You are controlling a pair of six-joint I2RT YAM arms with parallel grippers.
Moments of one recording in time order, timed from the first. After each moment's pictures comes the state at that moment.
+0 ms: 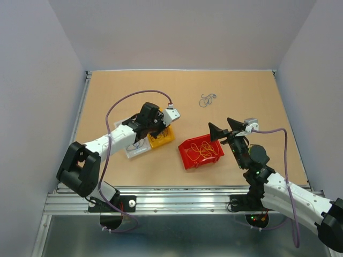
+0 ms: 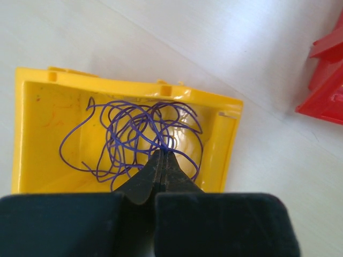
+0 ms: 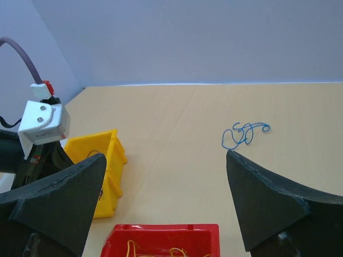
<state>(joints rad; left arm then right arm) -0.59 1.46 0.91 -0.23 0.13 0.44 0.74 0.69 0.26 0.68 0.40 0.16</state>
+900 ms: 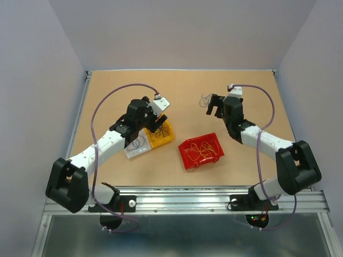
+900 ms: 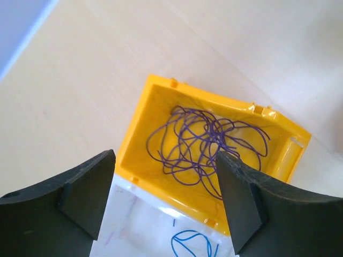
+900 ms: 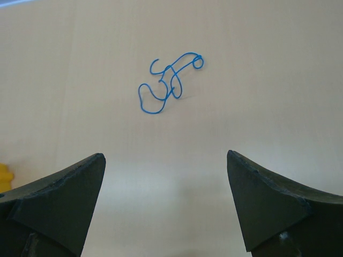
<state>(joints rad) -0.51 1.32 0.86 -0.08 0.00 0.42 0.42 1.42 0.79 0.29 0.35 0.34</state>
